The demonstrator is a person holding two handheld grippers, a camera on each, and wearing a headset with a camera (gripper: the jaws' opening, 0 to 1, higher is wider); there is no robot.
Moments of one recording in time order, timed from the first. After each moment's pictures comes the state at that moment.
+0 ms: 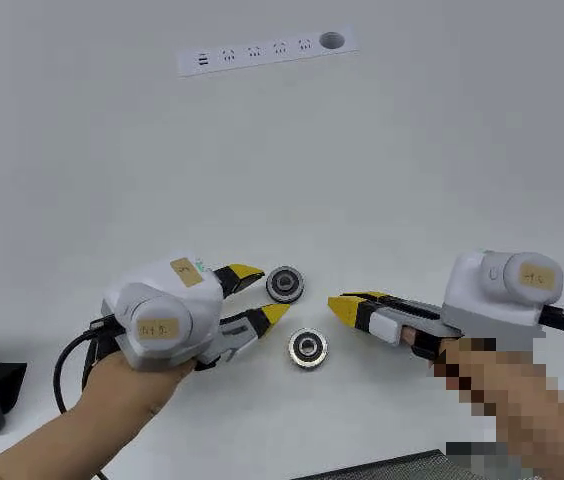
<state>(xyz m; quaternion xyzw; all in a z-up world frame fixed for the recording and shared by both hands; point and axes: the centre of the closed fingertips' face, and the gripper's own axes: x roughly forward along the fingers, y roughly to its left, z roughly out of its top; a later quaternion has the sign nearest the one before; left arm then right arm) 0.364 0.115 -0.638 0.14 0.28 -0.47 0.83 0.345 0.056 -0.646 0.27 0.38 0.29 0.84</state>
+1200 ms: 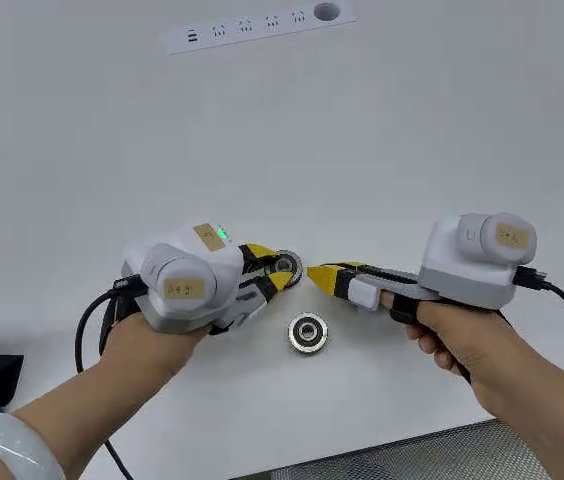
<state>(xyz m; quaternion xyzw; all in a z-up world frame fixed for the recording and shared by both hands) 0.373 0.104 -0.653 0.16 0.29 -0.48 0.81 0.367 0.078 -0.650 0.30 0.38 0.30 0.82</state>
